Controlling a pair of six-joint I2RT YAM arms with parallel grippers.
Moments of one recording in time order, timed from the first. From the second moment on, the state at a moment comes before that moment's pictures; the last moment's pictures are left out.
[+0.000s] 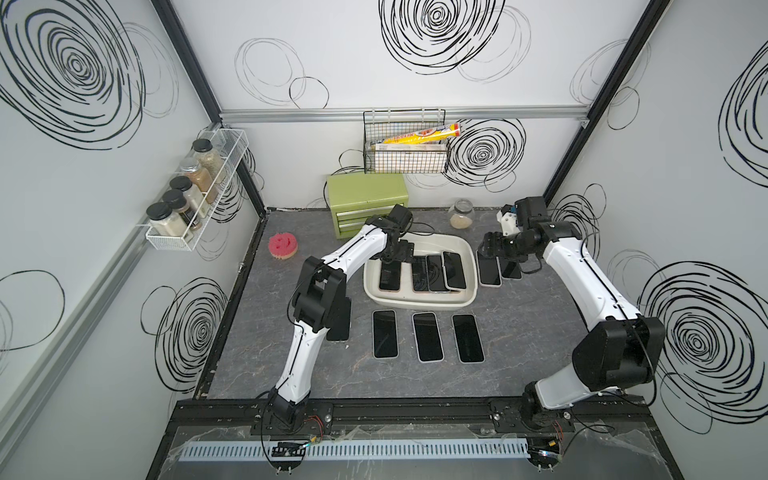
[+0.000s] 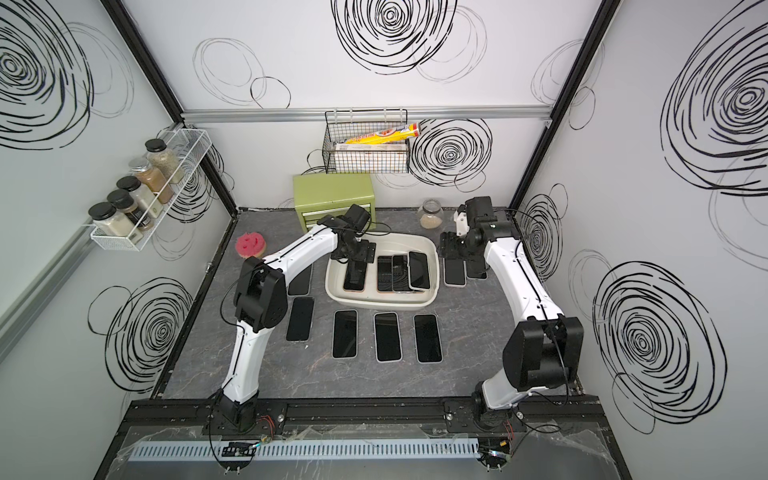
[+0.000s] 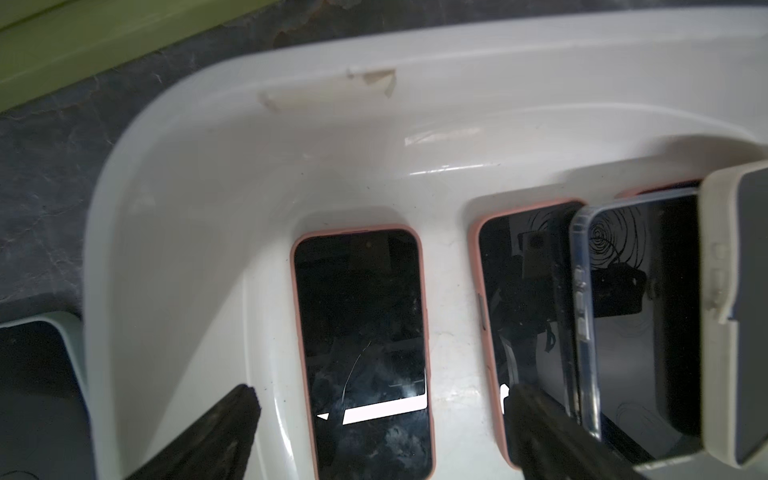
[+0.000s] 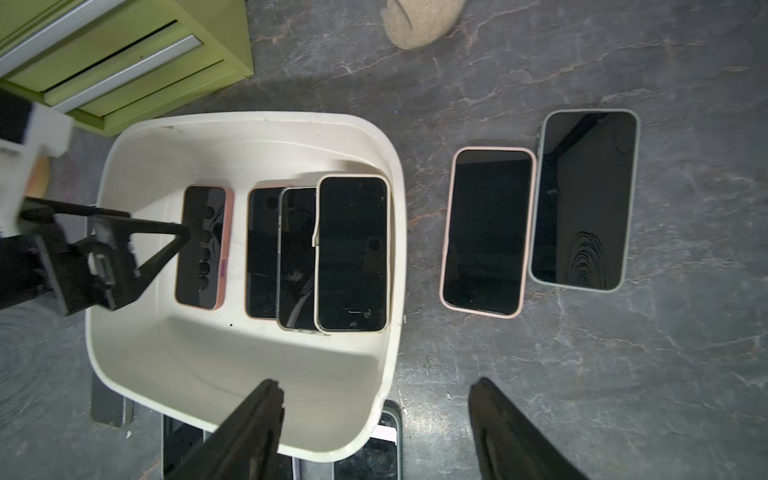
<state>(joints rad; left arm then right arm) -0.51 2.30 2.03 -0.95 -0.08 -0.38 0.12 1.55 1.45 -0.92 -0.22 0.21</state>
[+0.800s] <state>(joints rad) -0.52 2.44 2.09 -0.96 -0.11 -0.38 0.15 1.53 1.40 -0.92 -0.31 0.18</state>
